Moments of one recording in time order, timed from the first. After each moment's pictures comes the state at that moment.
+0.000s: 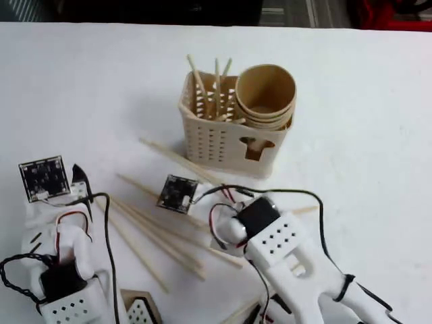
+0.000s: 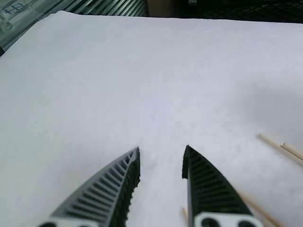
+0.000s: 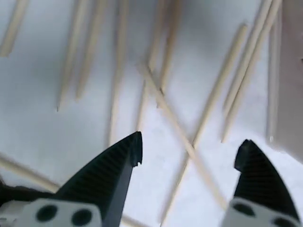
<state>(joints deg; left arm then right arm) -27.9 -95.6 82.4 50.8 -8.9 -41.2 -41.7 52.1 73.0 35.3</state>
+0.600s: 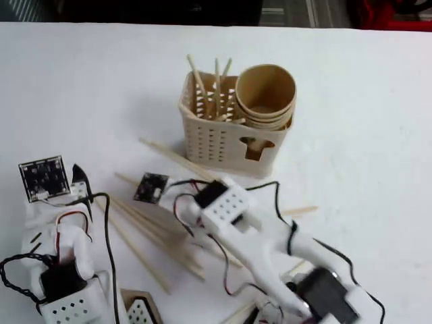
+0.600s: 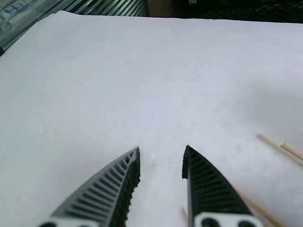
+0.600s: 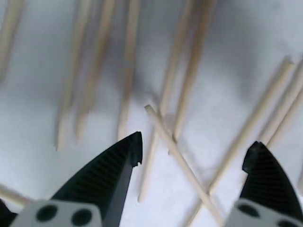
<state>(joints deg) -27.9 -95.6 82.4 50.8 -8.9 -46.7 -9.4 39.7 64.6 30.5</state>
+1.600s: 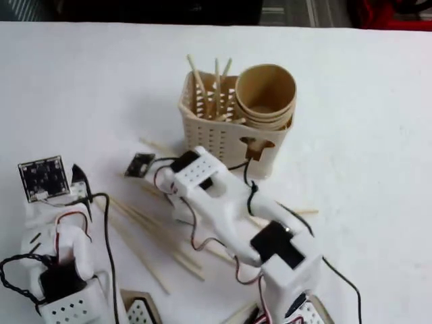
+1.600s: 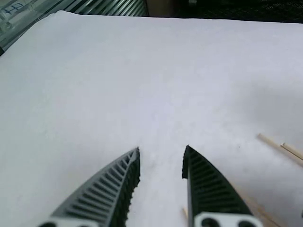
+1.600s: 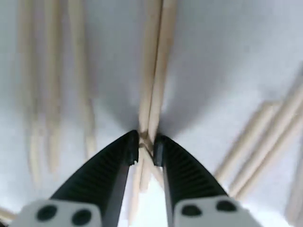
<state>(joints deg) -27.9 -95.6 82.4 50.8 -8.9 -45.3 12.8 18.7 70.8 30.3</state>
